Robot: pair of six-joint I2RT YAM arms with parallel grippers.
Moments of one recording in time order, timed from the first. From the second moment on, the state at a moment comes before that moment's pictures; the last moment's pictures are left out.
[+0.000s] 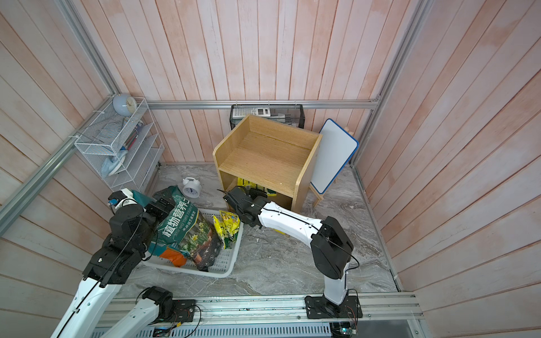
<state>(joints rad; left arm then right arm) -0.31 0.71 0.95 -0.56 -0.43 -0.82 0.98 1.84 1.55 -0.69 0.92 -0.56</state>
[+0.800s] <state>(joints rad) -0.31 0.70 0.95 -0.56 -0.43 -0.77 1.02 1.39 1.37 -0.63 0.03 0.39</state>
